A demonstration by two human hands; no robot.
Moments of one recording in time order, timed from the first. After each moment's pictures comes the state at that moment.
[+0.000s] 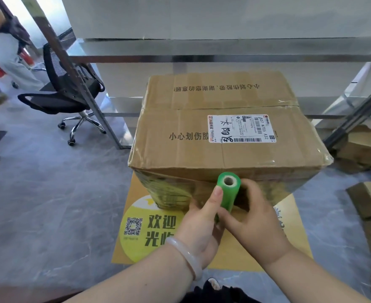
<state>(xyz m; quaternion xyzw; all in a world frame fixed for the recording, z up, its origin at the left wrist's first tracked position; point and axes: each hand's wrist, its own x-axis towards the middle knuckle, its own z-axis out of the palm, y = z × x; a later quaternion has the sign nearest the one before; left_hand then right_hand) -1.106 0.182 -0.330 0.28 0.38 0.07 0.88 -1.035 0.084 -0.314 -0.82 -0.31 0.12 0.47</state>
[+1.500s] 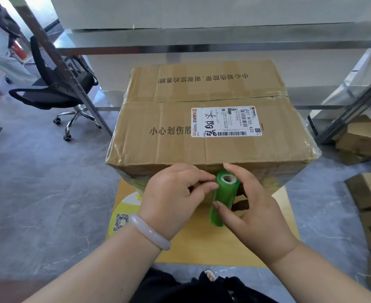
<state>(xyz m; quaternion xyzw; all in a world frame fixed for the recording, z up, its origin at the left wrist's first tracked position) -1.096 0.221 -0.290 0.90 0.14 0.26 0.33 -1.008 0.064 -0.313 -0.80 -0.40 0.08 0.45</state>
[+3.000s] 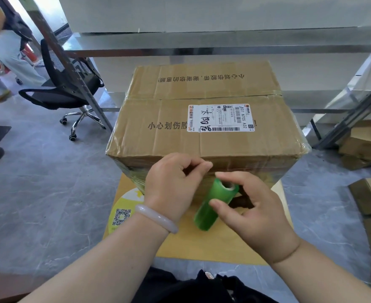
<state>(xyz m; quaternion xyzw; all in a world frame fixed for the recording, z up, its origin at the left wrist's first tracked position) -1.084 0.204 -0.284 0.84 0.29 0.25 0.37 -1.009 0.051 -0.300 -0.73 -0.42 0.06 0.54</state>
